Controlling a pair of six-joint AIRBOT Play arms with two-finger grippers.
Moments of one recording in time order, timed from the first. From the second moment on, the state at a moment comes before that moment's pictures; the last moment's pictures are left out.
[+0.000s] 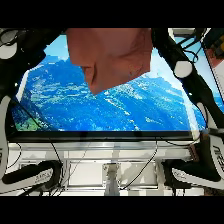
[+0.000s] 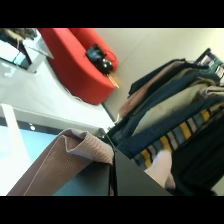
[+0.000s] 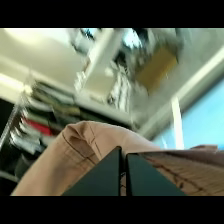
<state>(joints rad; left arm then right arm) -0.18 -1.33 1.50 0.05 -0.46 -0.78 0.26 -1.34 1.33 -0.84 -0.01 1.86</state>
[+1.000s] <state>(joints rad) -0.17 -1.47 1.49 0.46 -0.78 -0.85 -0.04 -1.47 1.43 -1.05 0.85 1.72</state>
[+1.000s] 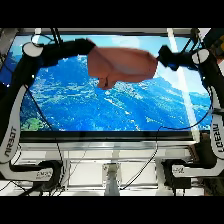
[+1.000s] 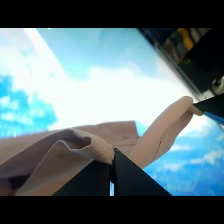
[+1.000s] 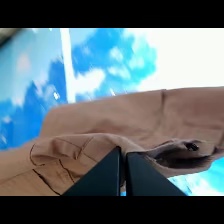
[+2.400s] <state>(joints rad) -0.25 -0.61 0.47 0.90 -0.91 -1.19 0.05 -0.85 0.56 -1.06 1.31 1.72</state>
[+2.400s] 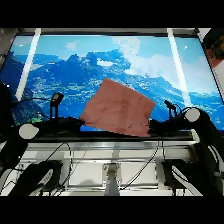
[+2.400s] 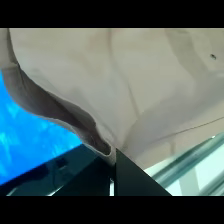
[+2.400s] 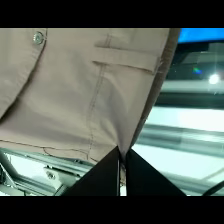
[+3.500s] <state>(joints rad) -0.37 -1.38 1.18 0.93 -0.52 -1.26 0.06 -1.09 0.76 -1.15 0.78 2.00</state>
